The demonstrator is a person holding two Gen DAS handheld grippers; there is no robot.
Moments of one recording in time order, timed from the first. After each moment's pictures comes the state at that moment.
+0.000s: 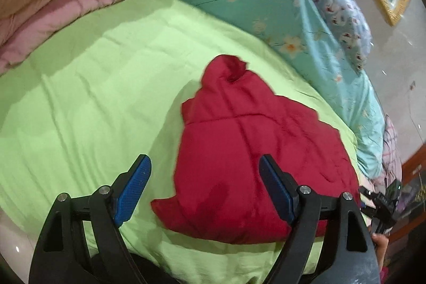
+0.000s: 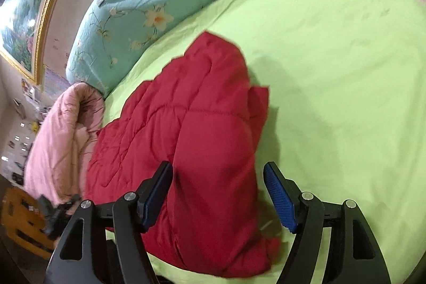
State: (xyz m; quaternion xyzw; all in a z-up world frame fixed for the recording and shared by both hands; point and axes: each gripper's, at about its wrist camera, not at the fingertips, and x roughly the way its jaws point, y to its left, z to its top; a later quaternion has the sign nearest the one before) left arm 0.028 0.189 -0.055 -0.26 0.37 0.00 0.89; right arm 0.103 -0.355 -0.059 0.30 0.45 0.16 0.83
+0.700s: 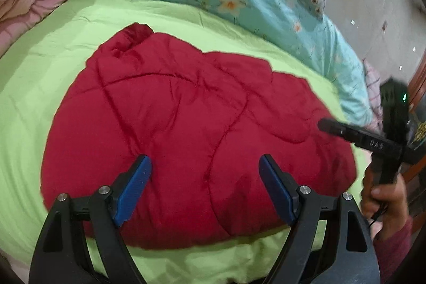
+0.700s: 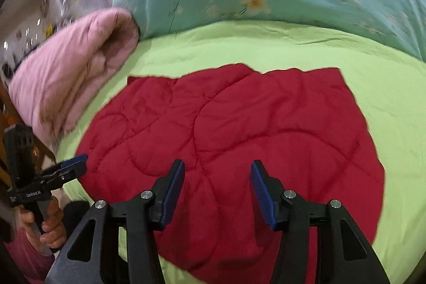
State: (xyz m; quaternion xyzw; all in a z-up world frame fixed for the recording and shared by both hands) left arm 0.066 0.075 -0.065 -0.15 0.39 -0.10 0.90; right arm 0.136 -0.205 -0.004 0.06 0.44 0.28 0.85
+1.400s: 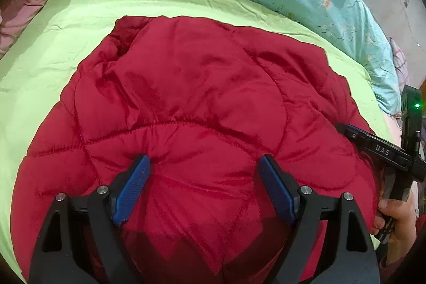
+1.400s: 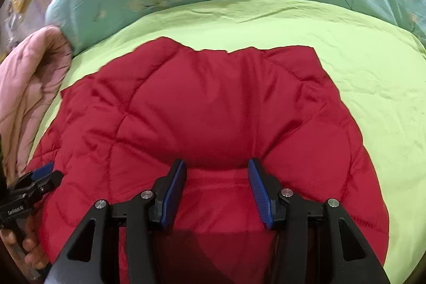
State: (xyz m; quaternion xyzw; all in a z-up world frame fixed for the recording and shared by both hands) left arm 0.186 0.050 -0.097 -0.10 0.45 -0.07 0.89; right arm 0.213 -0.247 -0.079 0.12 0.48 0.14 0.86
